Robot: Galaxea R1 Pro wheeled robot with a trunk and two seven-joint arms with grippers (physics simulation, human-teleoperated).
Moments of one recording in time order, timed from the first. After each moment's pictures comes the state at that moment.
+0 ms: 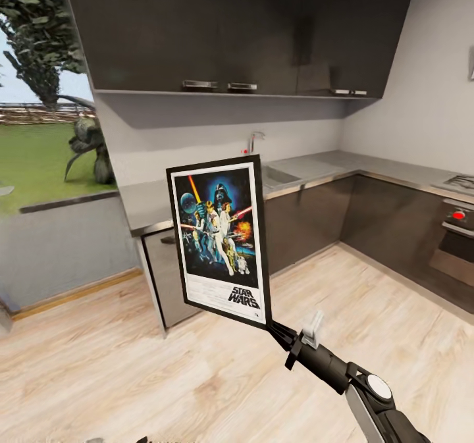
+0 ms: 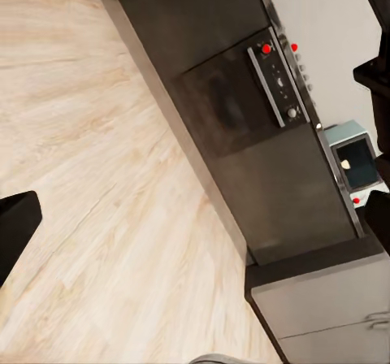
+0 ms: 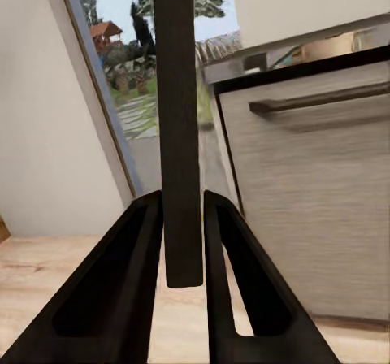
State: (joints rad) left arm 0.07 0.25 0.07 -0.90 0.64 0.24 -1.20; right arm -0.21 -0.11 0.11 -1.26 -0.34 -0.10 0.87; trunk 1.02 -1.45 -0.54
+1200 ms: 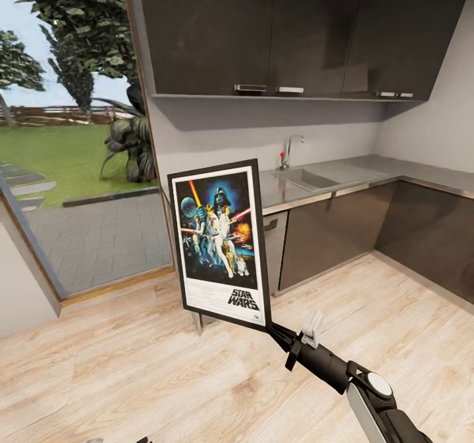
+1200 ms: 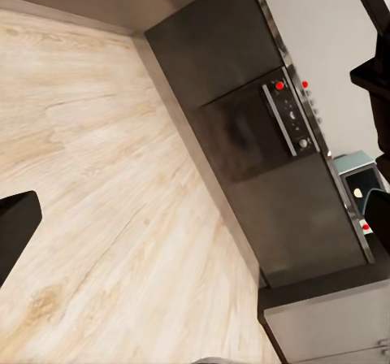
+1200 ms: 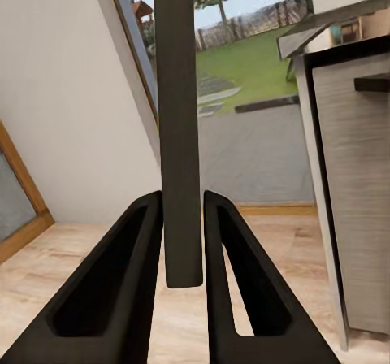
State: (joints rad) left arm 0.07 0.25 0.07 -0.90 0.64 0.24 -1.20; right arm -0.21 -0.11 0.10 -1.27 -0.34 -0.02 0.87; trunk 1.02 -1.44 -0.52
